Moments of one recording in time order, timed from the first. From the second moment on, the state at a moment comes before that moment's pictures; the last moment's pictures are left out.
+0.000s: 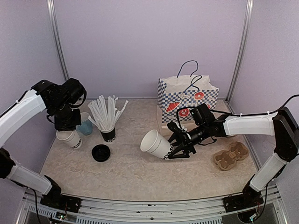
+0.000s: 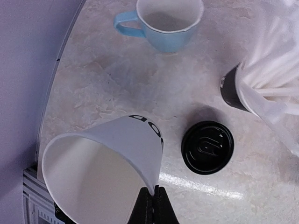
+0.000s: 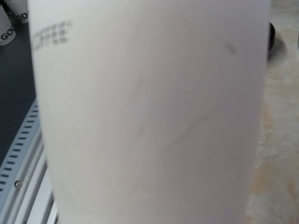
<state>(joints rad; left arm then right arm) -0.53 1.32 1.39 -1.36 -0.34 -0.79 0.66 1.60 0.95 -0.21 -1.01 -0.56</state>
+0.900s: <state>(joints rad) -0.13 1.57 1.24 -1.11 -0.21 -0.44 0.66 1.58 0.95 -0.25 -1.02 -0.59</state>
